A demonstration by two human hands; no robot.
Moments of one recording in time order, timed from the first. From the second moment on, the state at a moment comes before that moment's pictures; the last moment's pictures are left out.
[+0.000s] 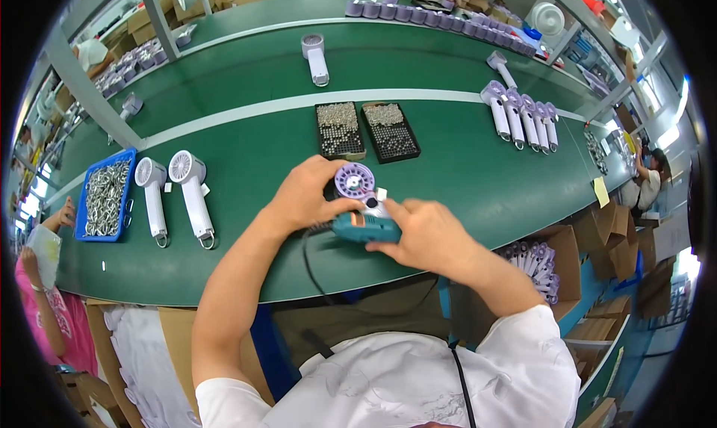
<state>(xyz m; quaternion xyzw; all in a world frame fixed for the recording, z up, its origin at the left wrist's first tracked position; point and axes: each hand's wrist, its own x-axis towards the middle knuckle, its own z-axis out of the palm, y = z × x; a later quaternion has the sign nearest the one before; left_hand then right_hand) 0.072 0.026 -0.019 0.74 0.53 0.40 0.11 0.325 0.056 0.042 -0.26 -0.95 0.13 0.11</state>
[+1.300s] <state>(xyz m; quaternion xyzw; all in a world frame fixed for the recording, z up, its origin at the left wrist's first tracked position) -0.038 0.309 -0.004 0.31 0.74 0.51 0.31 0.377 0.259 0.052 -0.33 -0.79 0.06 0.51</state>
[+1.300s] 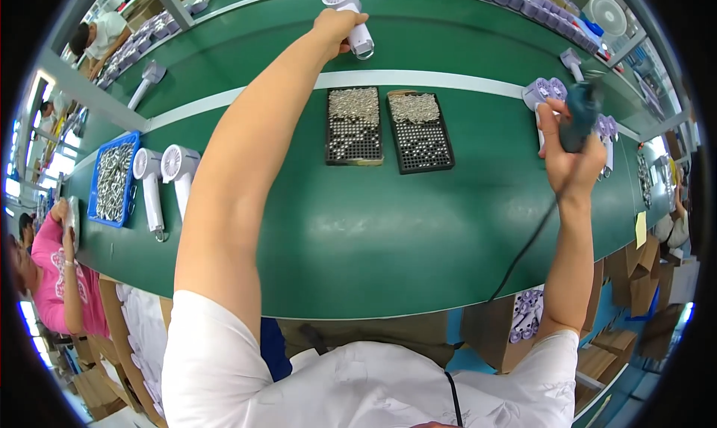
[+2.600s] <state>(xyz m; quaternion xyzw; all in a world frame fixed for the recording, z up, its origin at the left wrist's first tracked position) 0.027 0.010 0.001 0.34 0.78 0.38 0.37 0.193 0.213 0.024 -0.12 -0.60 0.58 0.54</state>
